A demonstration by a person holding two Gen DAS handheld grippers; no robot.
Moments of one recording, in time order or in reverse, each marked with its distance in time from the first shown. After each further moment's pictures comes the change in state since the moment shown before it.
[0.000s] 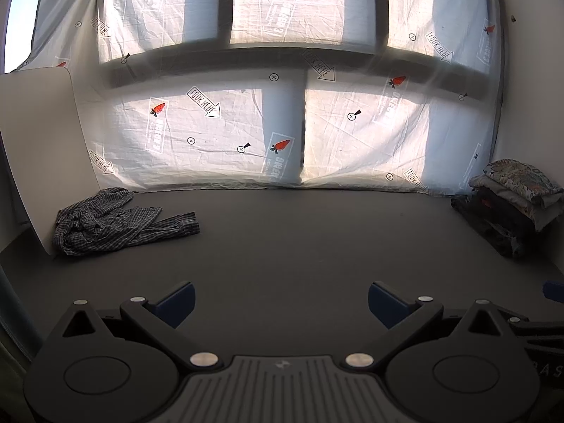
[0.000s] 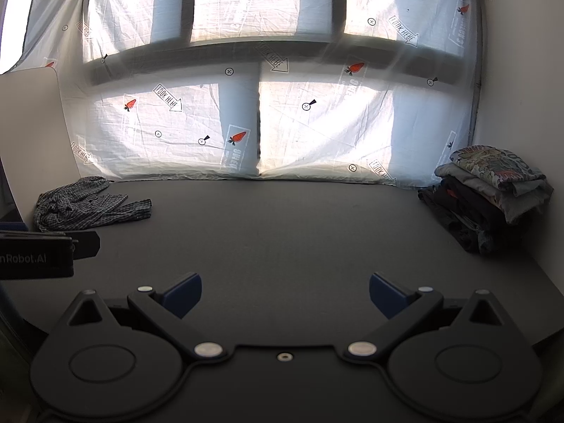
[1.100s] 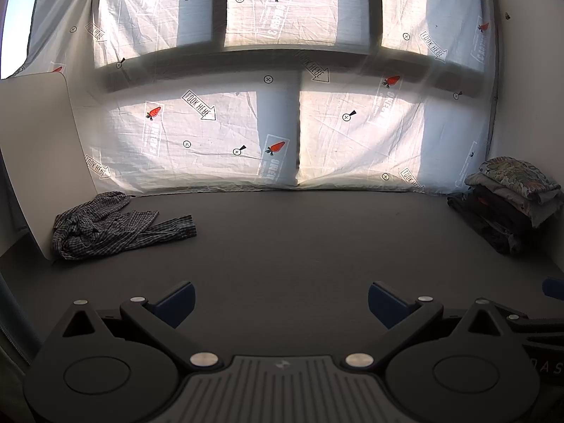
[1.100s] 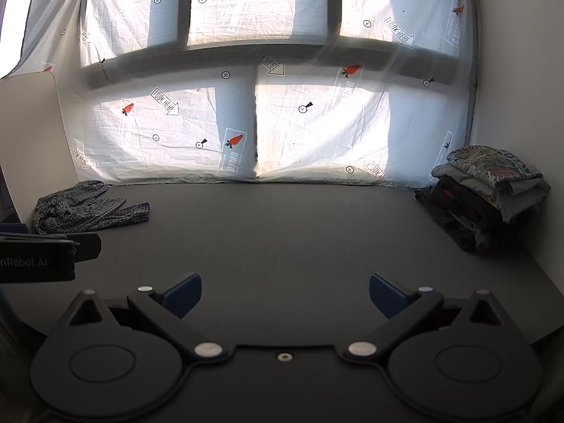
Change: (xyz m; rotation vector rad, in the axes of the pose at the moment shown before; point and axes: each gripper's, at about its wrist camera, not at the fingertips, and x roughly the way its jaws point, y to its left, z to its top) left arm -0.004 -0.005 0.001 0.017 -0.006 -0.002; right arm -0.003 -0.004 0.002 0.010 -0.008 -0.003
